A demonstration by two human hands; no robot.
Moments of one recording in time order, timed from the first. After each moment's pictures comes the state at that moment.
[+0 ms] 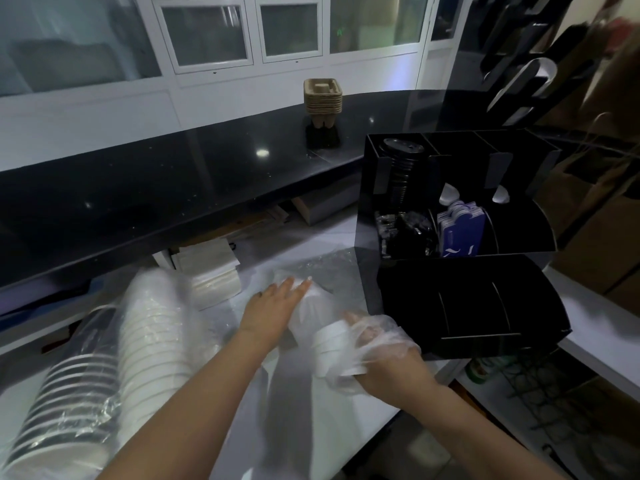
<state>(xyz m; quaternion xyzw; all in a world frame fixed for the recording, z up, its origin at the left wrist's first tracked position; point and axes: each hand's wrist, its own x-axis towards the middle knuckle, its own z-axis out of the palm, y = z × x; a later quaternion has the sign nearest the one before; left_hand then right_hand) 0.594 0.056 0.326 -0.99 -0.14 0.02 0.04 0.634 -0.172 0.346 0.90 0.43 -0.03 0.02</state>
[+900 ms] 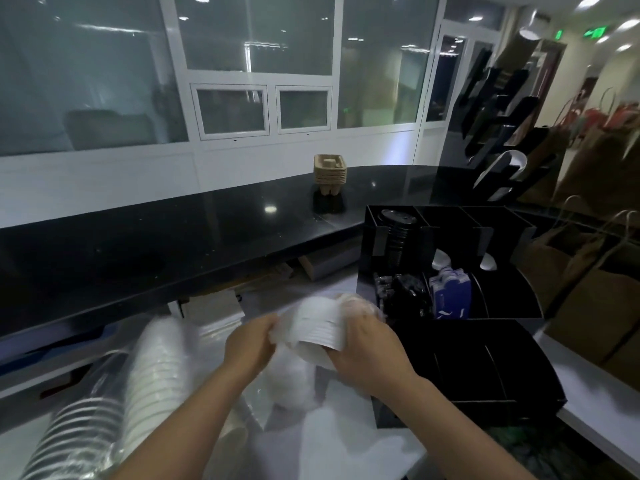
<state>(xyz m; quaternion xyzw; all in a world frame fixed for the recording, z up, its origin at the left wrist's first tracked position) 0.582 0.070 0.382 -0.93 -0.30 -0.13 -0.19 0.651 -0.129 0.442 0.86 0.44 0.08 -0.23</state>
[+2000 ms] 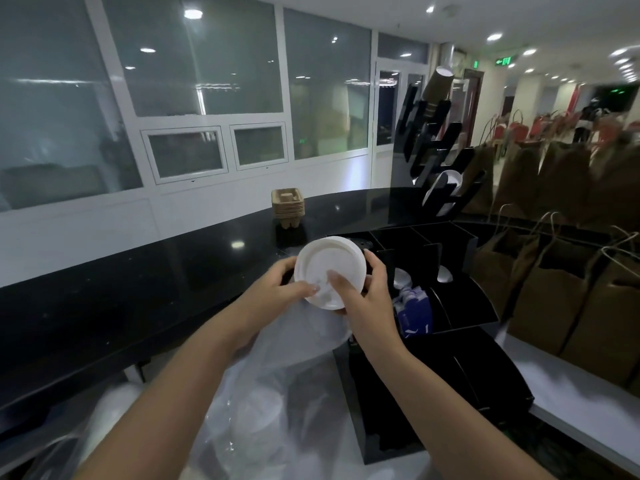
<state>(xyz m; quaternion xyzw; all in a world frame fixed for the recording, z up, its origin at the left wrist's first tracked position) 0.633 0.023 0.539 -0.81 -0.08 -0.08 -0.57 0.695 -0.132 0.505 0.62 0.20 0.01 -0.76</state>
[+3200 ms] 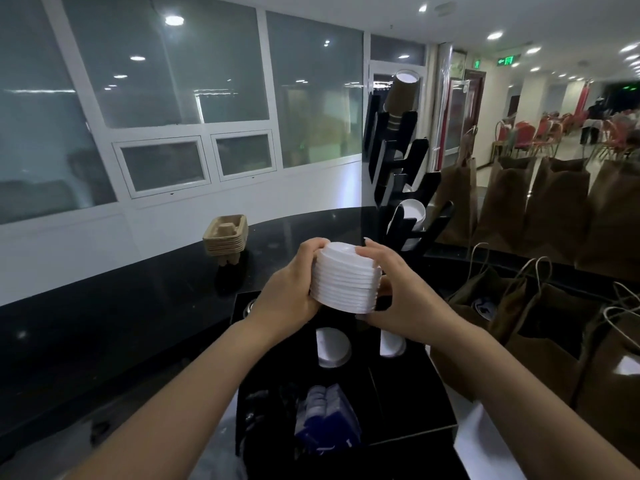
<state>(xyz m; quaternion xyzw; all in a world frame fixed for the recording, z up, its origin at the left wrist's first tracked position) 0.861 -0.083 0.568 -0.92 0.07 -0.30 -0.24 0.951 -0.278 0.554 0.79 0.47 0.07 -0.39</state>
